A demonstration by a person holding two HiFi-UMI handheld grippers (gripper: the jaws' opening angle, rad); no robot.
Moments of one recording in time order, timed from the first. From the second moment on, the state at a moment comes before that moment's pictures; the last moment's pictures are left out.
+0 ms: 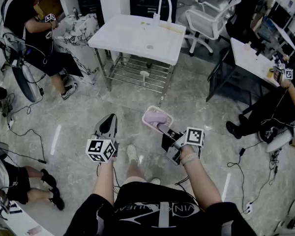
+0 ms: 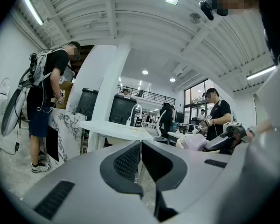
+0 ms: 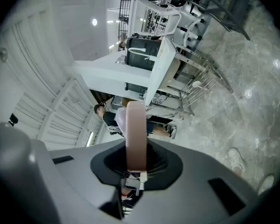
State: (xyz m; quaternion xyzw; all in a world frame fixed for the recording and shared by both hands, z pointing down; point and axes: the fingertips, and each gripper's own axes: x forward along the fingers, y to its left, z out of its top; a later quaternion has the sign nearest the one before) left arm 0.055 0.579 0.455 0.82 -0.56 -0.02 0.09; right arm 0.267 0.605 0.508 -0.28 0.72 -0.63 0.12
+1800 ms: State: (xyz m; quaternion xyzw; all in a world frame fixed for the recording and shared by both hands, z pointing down) left arm -0.107 0.298 0.474 0.82 -0.56 0.01 0.11; right arm 0.125 0.282 0.518 -0.29 0.72 -0.61 0.12
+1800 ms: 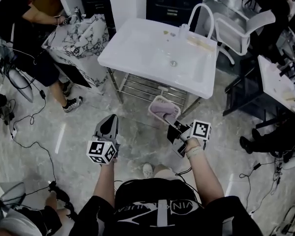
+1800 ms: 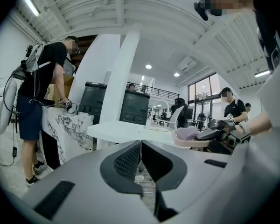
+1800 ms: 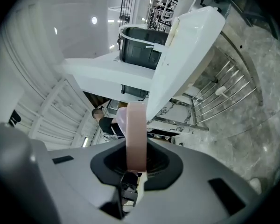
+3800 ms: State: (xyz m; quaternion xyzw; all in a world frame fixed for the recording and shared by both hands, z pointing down) left arm -0.155 0.009 0.473 0.82 -0.57 0.00 0.11; right arm 0.055 0.011 0.537 -0.27 0.71 -0.64 0.09
